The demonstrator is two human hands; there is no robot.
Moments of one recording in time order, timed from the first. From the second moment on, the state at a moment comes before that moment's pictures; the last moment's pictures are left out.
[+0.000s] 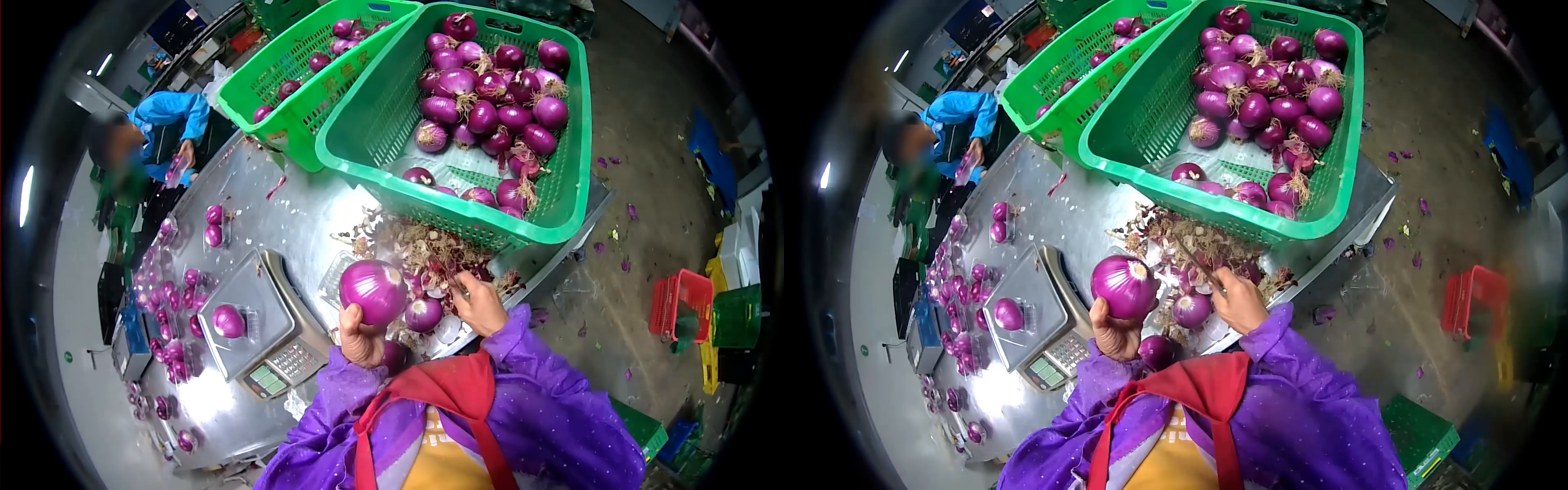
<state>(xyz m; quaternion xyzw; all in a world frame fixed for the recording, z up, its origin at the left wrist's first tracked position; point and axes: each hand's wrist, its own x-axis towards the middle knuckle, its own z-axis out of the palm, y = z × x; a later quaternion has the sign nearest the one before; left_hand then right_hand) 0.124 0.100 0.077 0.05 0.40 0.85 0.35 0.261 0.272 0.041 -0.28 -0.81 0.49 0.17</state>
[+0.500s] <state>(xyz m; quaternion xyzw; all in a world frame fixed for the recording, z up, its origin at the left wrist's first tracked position) 0.130 0.110 0.097 -0.07 0.18 0.82 0.54 0.228 0.267 0.125 -0.06 -0.77 0.59 0.25</state>
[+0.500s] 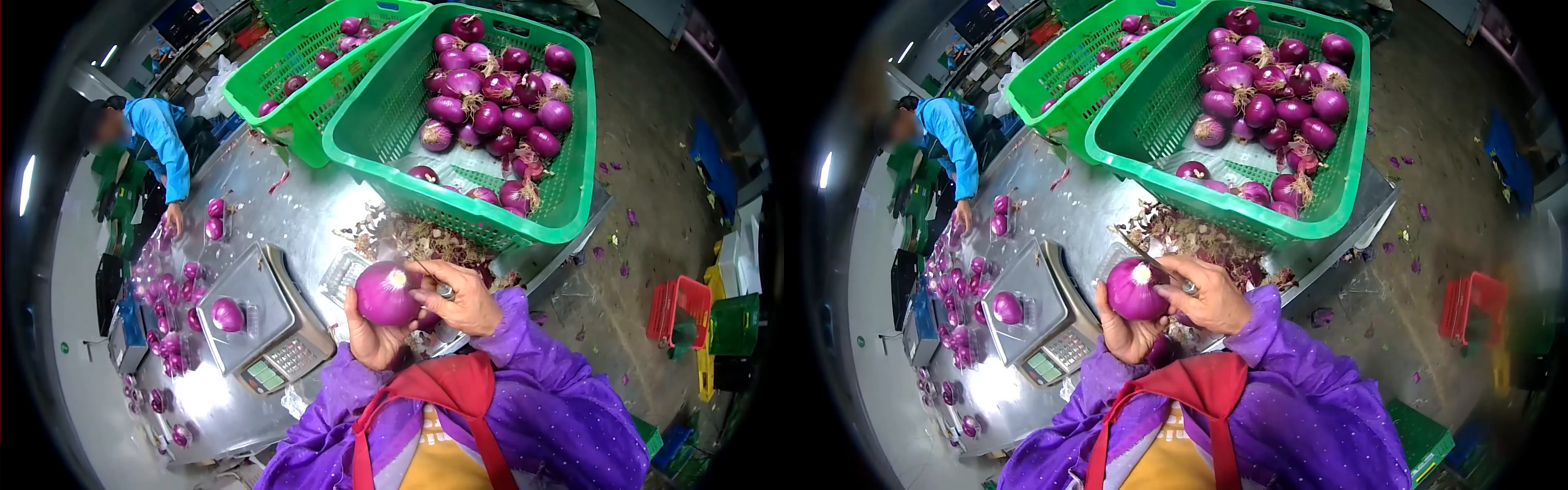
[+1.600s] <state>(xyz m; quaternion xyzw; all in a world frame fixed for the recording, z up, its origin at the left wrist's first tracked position) 0.122 0.102 0.117 0.29 0.64 0.69 0.17 0.227 0.236 0.083 -0.10 -0.33 0.94 0.01</state>
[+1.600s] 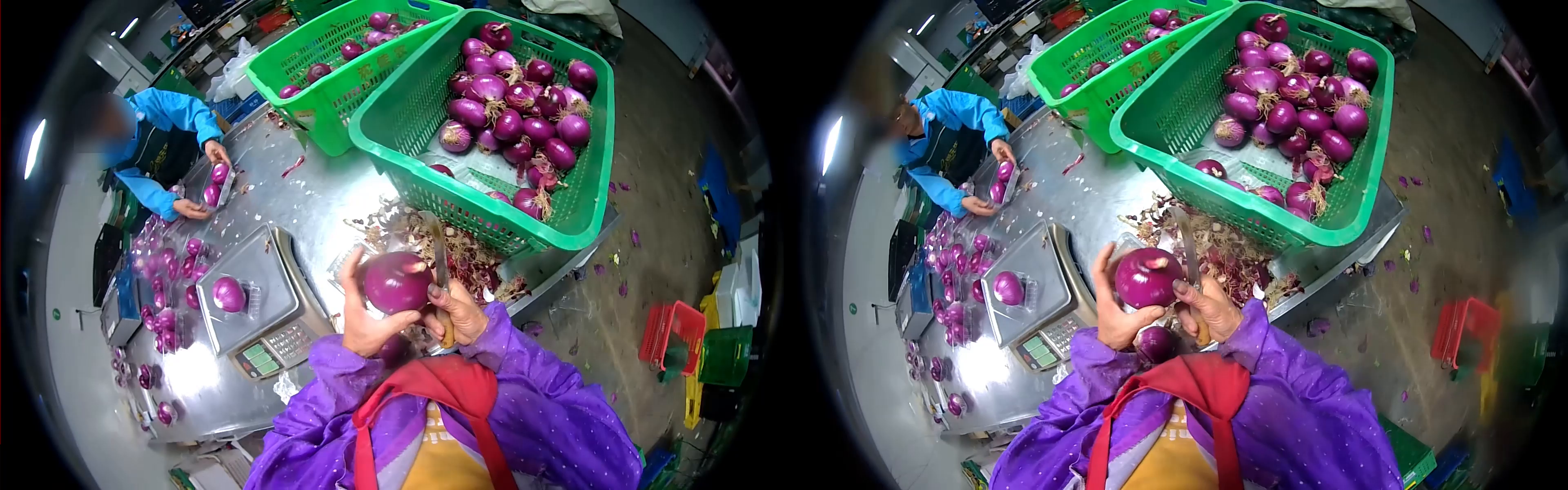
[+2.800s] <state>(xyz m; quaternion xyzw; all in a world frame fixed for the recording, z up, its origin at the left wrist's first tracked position) 0.122 0.097 0.064 0.08 0.17 0.73 0.66 0.237 0.276 0.107 -0.02 -0.92 0.35 0.16</state>
